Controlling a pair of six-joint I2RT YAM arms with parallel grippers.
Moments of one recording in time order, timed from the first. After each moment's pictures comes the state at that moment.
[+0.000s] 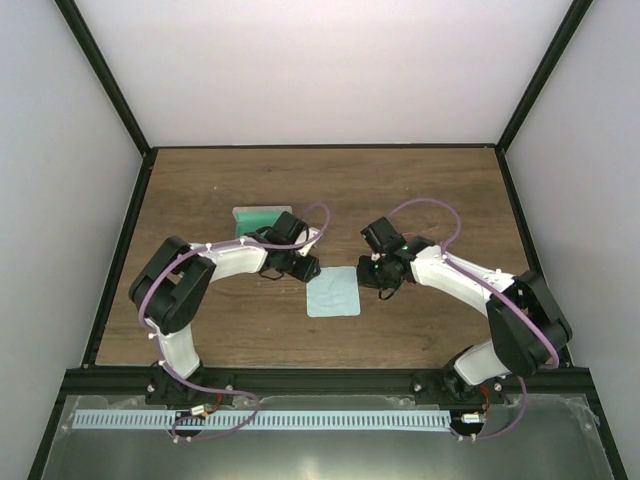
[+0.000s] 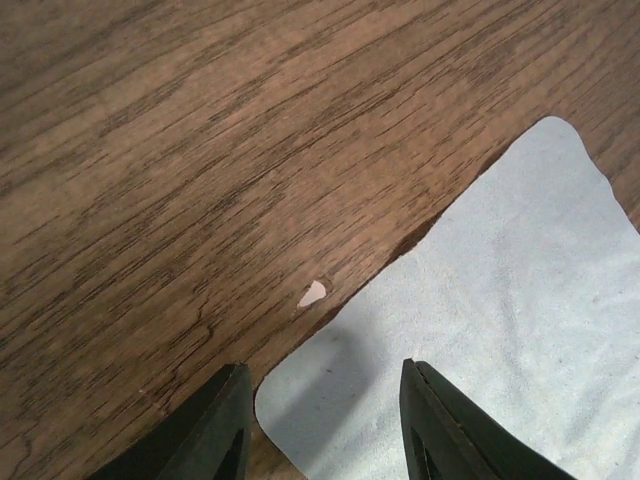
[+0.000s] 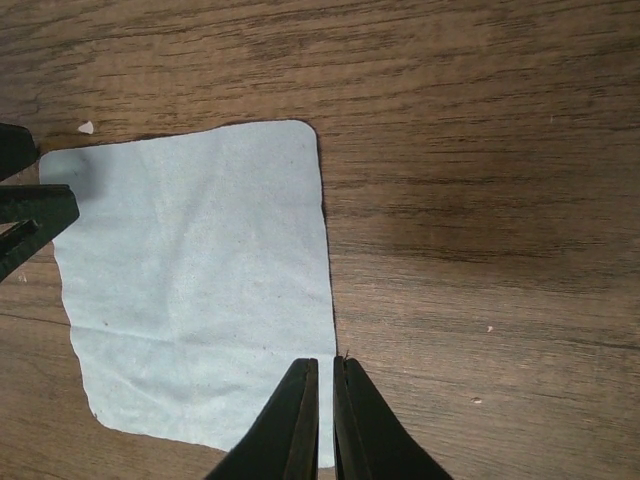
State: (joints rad) left arm -0.63 1.82 0.99 -0.25 0.26 -0.12; right arm 0.62 1.46 0.88 -0.59 -0.10 0.69
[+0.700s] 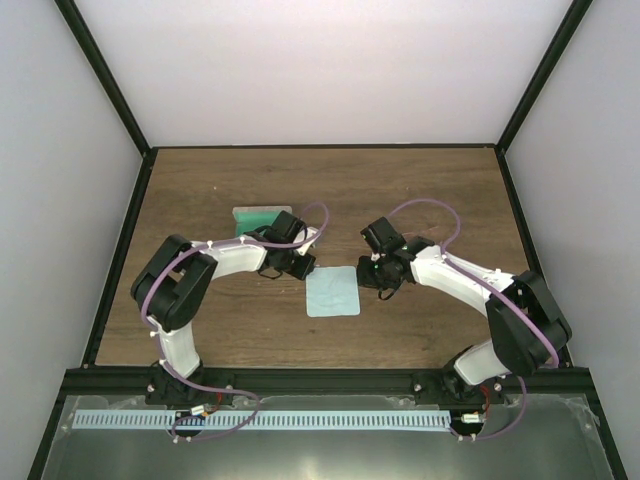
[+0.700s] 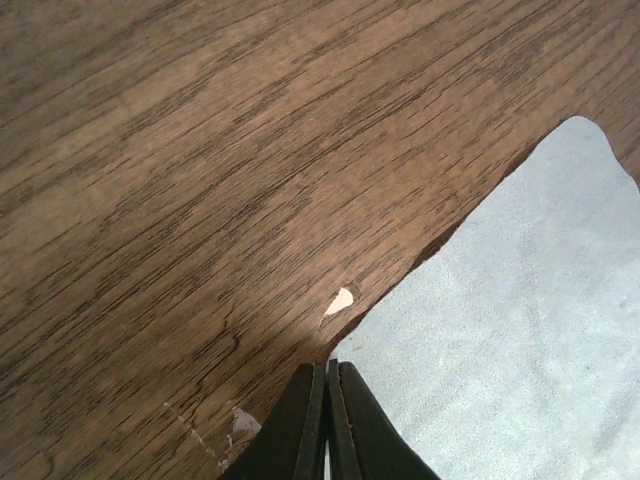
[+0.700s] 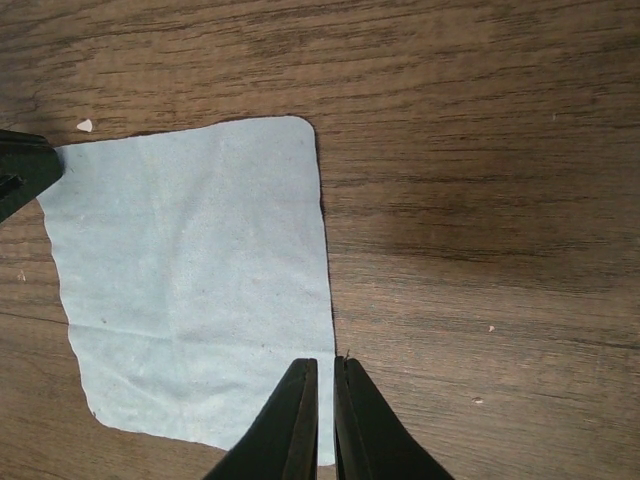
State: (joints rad) left arm -0.62 1.84 1.00 -0.24 0.27 -0.10; right arm 0.62 1.46 0.88 -0.59 -0.10 0.69
